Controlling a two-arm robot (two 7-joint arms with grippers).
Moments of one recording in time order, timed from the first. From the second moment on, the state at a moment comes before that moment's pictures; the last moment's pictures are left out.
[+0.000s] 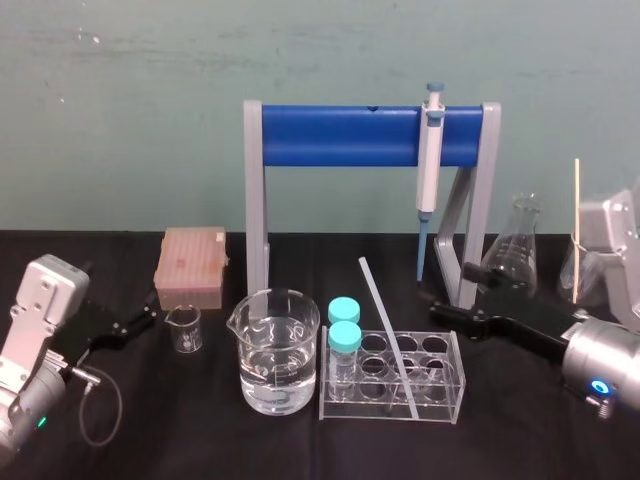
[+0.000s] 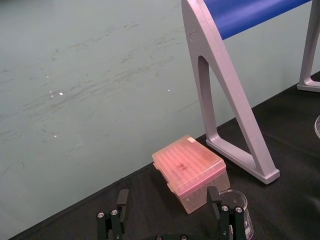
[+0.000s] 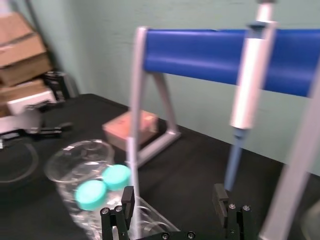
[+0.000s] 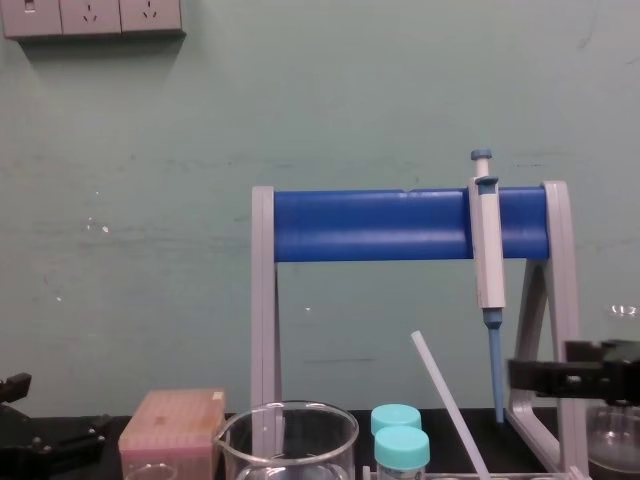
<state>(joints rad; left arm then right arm) -0.20 0.60 0.45 -1.41 -0.25 -0.12 0.03 0.24 0.61 -0.37 -1.57 0.61 0.20 0.42</state>
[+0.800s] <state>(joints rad) -0.20 0.60 0.45 -1.41 -0.25 -0.12 0.03 0.44 0.50 -0.53 -1.40 0.57 0.22 0.54</state>
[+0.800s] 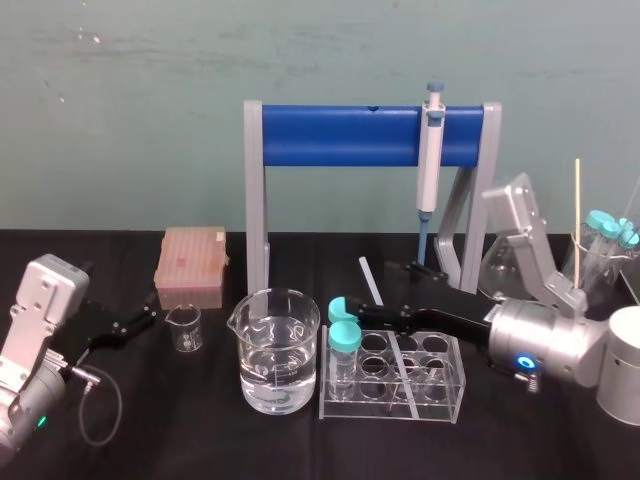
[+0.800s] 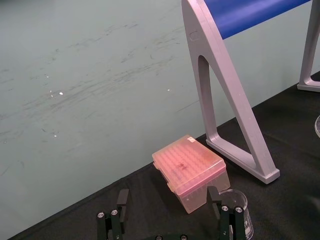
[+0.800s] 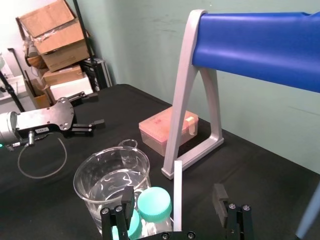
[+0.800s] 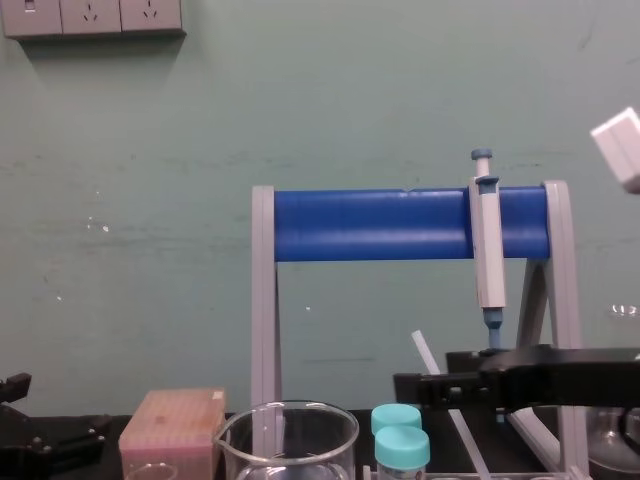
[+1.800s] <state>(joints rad) -0.20 0.60 0.45 -1.41 -0.25 -0.12 0.03 0.47 0.49 -0.55 -1.36 0.55 0.20 0.56</state>
